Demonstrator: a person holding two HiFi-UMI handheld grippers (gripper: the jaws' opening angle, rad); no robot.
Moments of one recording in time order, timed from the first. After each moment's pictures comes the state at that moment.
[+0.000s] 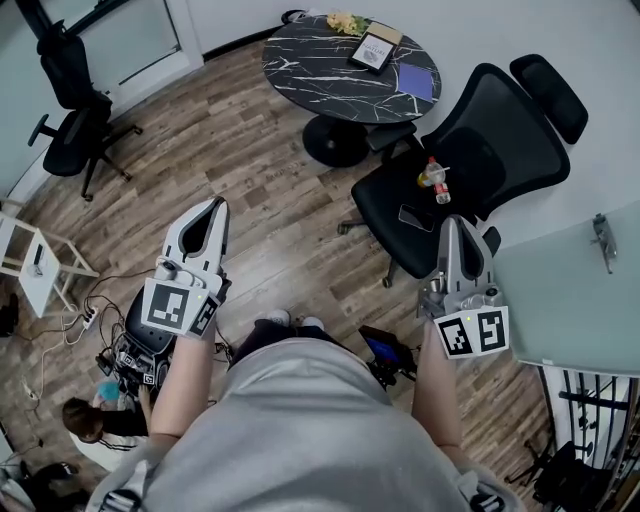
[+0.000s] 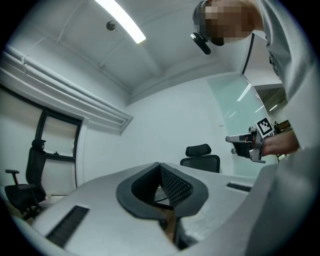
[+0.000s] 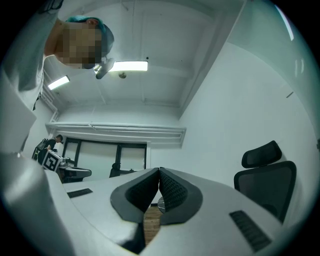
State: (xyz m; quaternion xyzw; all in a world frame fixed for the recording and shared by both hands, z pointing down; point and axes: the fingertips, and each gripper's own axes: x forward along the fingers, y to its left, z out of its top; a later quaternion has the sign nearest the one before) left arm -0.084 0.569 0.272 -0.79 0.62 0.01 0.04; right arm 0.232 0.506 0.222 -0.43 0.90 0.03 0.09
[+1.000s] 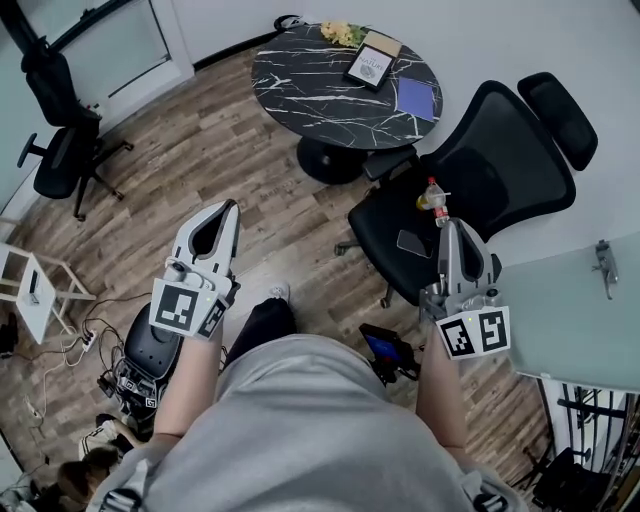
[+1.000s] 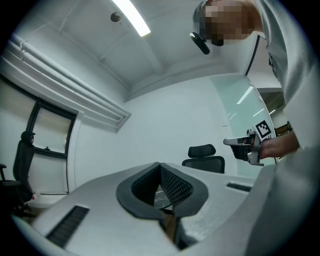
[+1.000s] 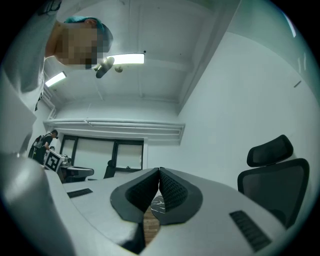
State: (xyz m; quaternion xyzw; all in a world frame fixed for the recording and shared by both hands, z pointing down) left arm -0.093 0.449 0.285 -0.80 0.59 0.02 0.03; right arm 0.211 0.395 0.237 -0.43 0.90 0.02 0.07
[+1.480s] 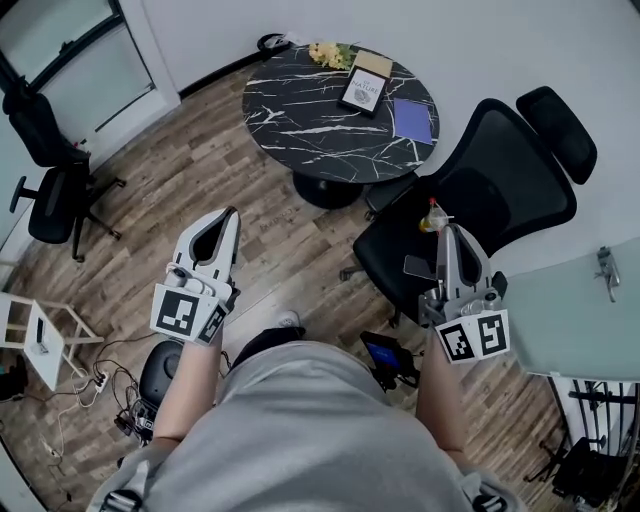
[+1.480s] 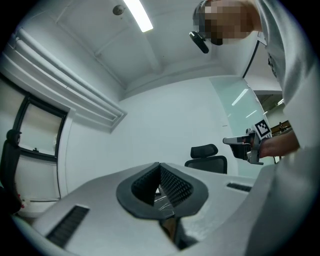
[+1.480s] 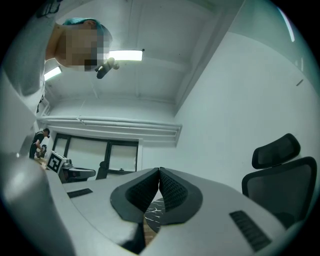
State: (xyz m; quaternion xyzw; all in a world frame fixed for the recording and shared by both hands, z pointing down) left arm -0.148 0.350 0.271 -0.83 0.56 0.02 0.04; right arm 0.158 0.323 0.223 -0.46 0.88 0.03 0.09
